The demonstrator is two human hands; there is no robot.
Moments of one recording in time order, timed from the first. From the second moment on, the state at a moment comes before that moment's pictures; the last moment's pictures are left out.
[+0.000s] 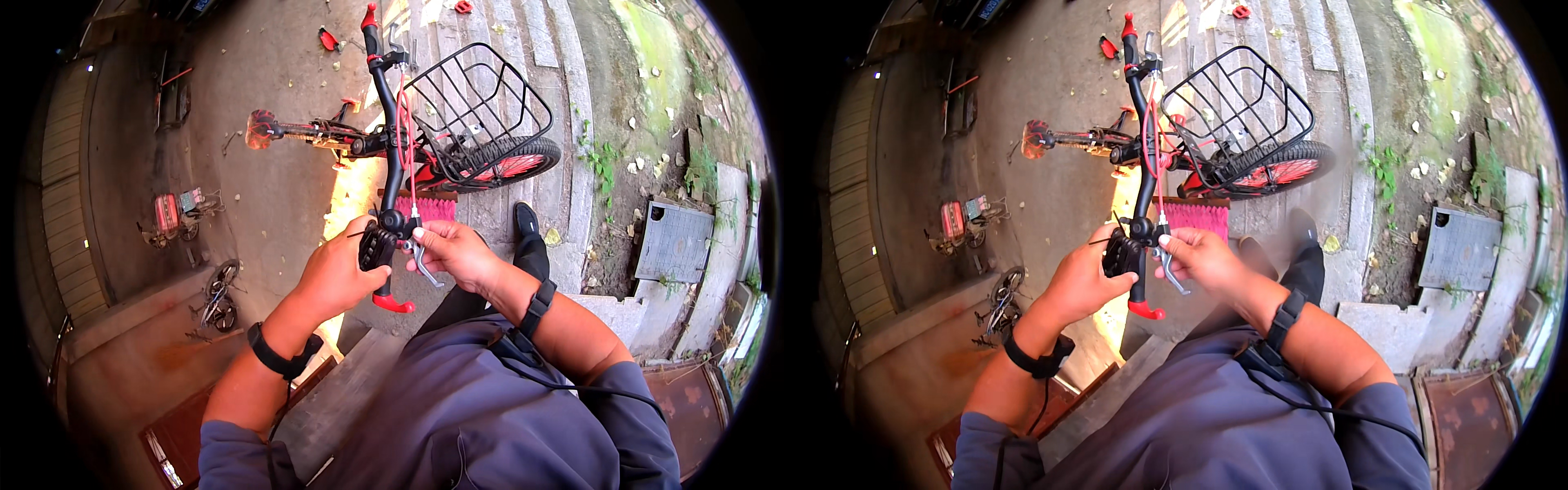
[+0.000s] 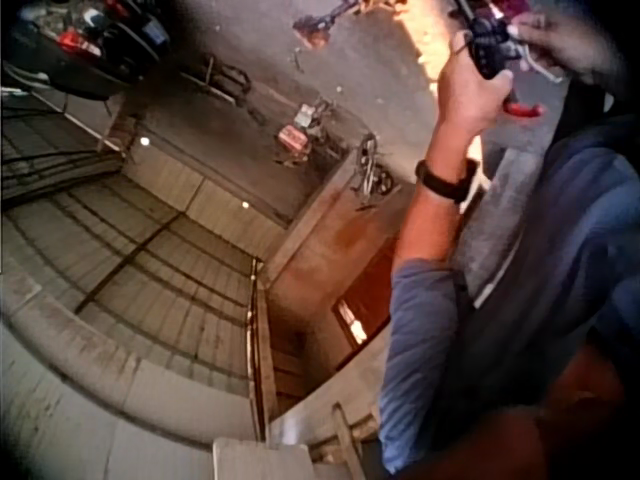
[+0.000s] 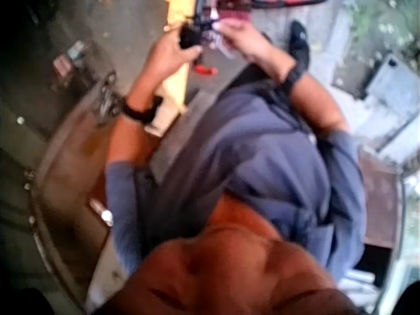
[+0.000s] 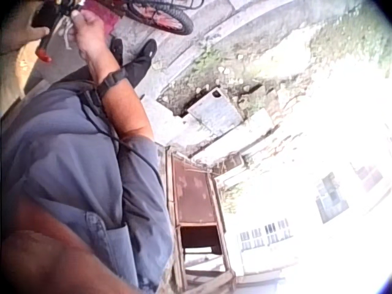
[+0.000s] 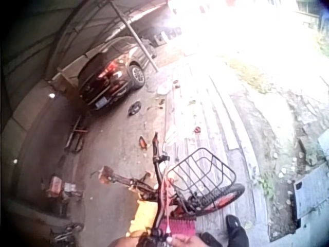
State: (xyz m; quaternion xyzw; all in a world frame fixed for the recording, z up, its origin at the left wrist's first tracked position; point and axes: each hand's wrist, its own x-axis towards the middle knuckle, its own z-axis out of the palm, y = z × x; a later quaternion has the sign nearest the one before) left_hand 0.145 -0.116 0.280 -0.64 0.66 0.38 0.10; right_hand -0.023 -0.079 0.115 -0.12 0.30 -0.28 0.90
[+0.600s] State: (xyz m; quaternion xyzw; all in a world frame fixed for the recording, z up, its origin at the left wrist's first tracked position) left_hand 0.169 -0.132 0.277 -0.45 0.87 0.20 0.10; right_hand -0.022 -0.078 0.118 -0.14 0.30 -0.30 0.90
